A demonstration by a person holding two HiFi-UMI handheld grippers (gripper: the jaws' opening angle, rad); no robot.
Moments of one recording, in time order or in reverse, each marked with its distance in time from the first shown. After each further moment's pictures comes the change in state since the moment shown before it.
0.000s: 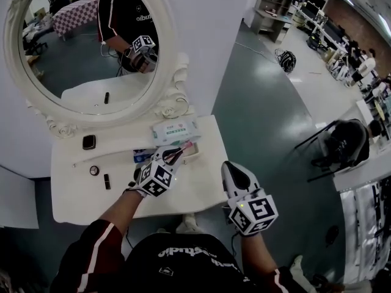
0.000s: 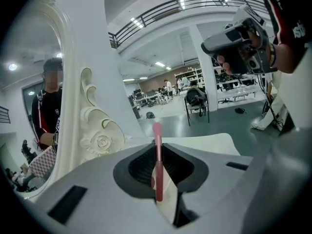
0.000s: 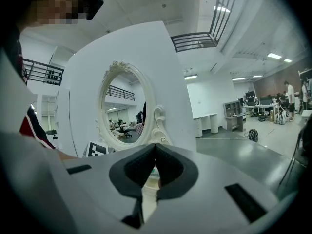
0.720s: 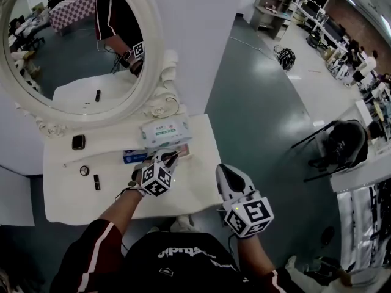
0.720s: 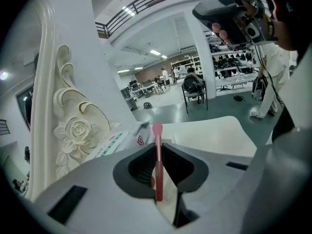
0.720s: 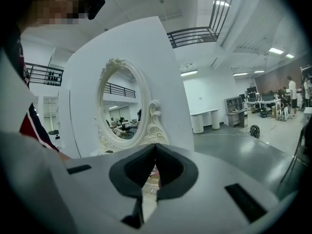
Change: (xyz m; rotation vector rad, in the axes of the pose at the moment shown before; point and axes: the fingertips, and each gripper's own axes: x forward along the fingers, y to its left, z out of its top) left arm 0.057 -0.020 -0.038 0.058 0.130 -0.017; right arm 0.005 -0.028 -0.010 0.018 0.046 0.023
